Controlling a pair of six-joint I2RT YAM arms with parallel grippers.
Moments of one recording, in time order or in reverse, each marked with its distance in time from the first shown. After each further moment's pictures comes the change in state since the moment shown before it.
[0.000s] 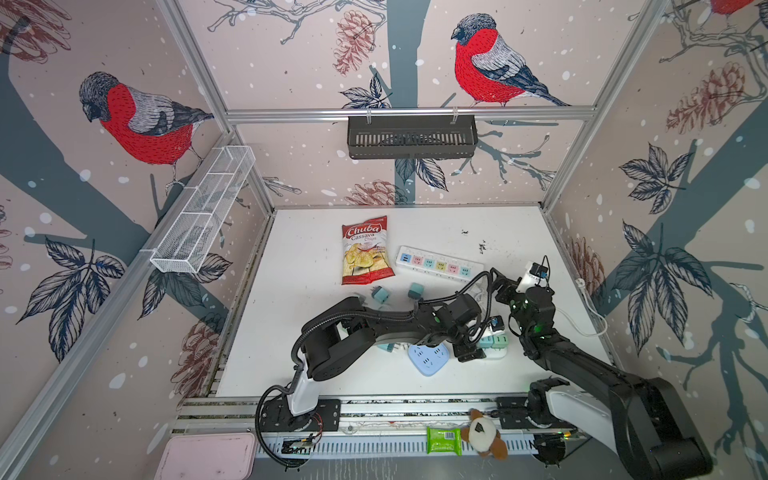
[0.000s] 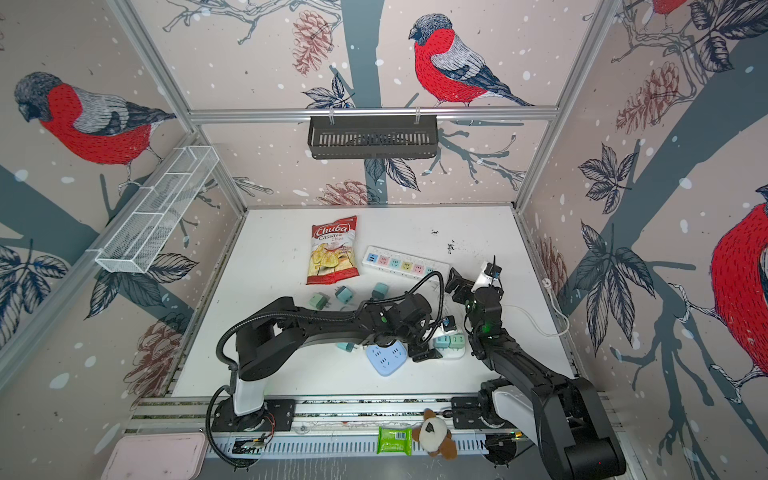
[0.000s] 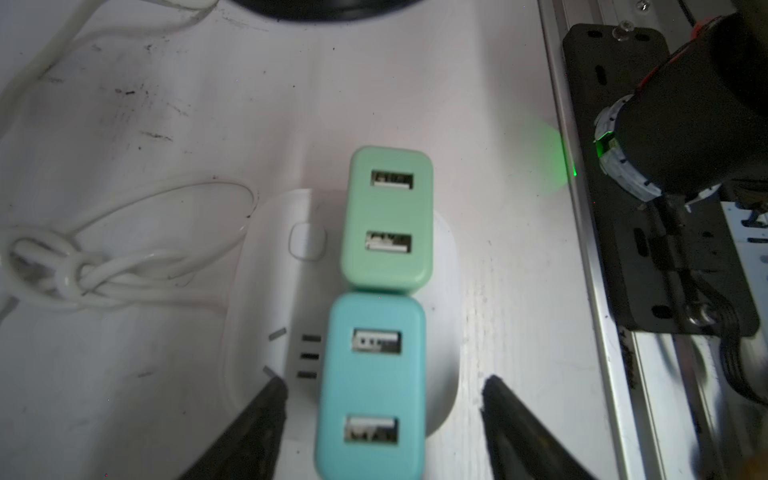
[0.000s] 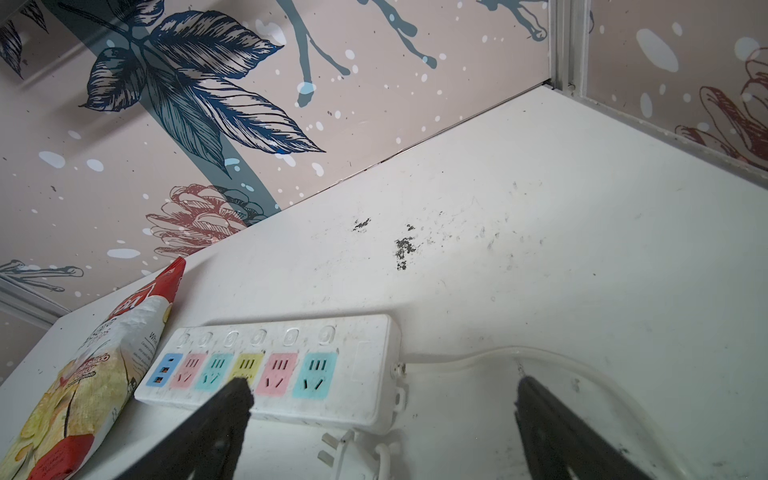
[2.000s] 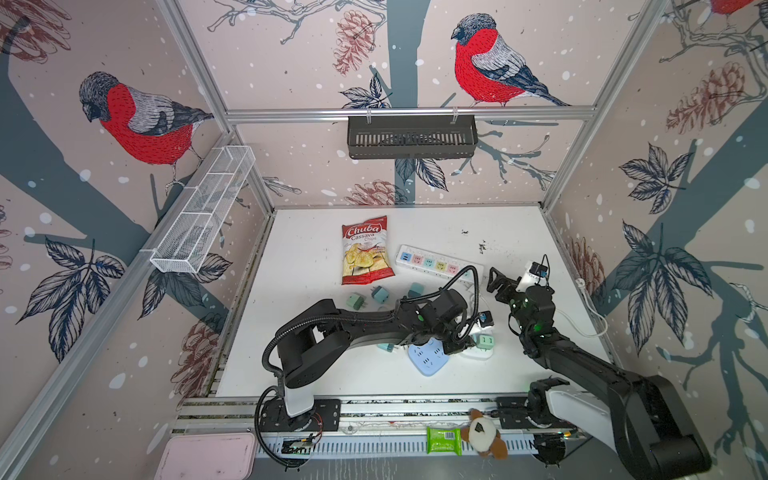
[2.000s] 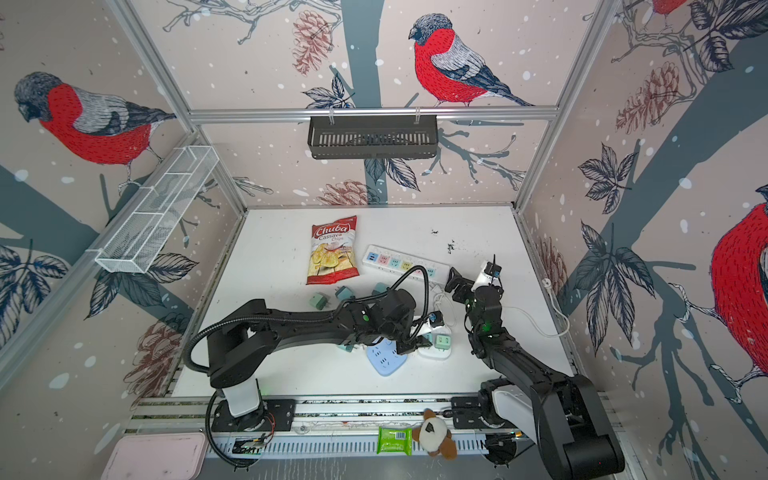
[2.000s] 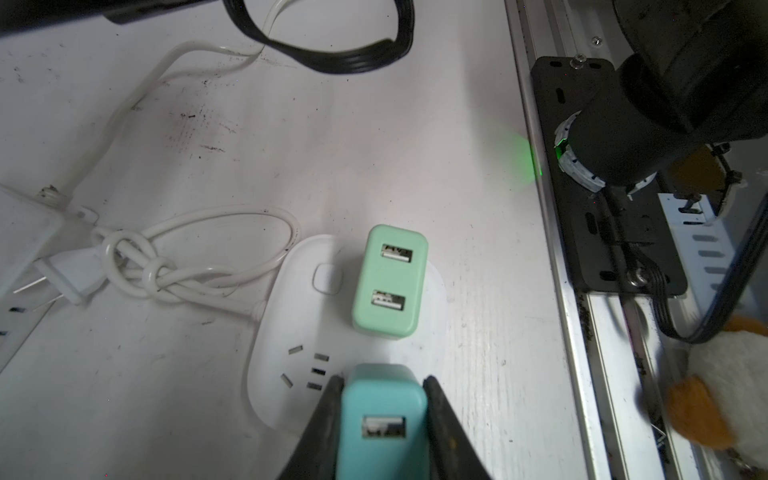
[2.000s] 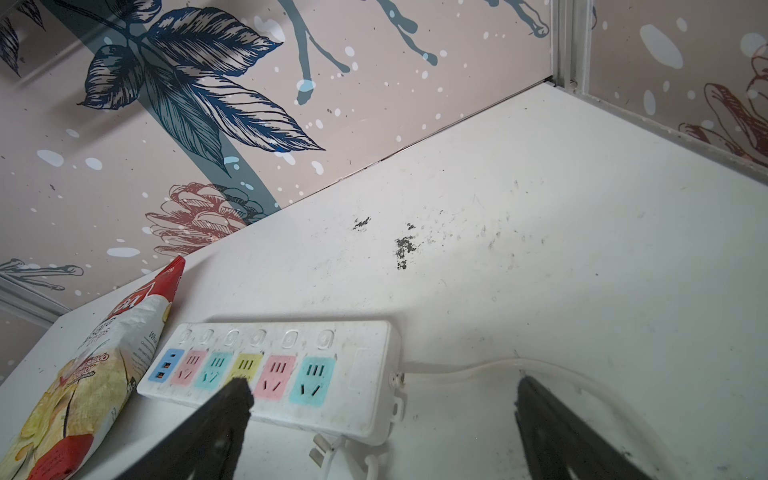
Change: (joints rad) left arm 0.033 -0.126 -0.106 0.036 0.046 0.034; right arm -0.007 0.012 0.008 0.000 -0.011 0.000
